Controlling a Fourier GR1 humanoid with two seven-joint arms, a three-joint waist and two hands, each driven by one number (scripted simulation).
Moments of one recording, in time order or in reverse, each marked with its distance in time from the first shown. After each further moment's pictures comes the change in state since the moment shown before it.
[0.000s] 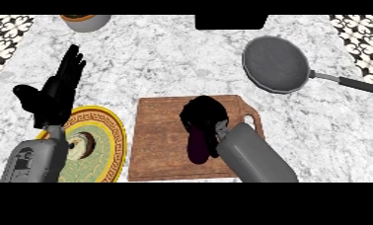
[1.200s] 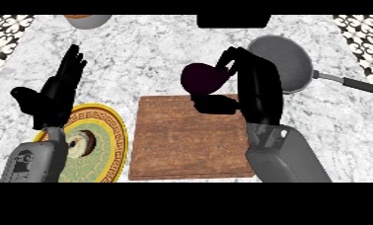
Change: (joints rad) left arm 0.012 -0.005 -0.008 -0.038 -0.006 -0.006 0.012; right arm 0.068 -0.045 -0.181 -0.580 -0.060 -0.620 0.639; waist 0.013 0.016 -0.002
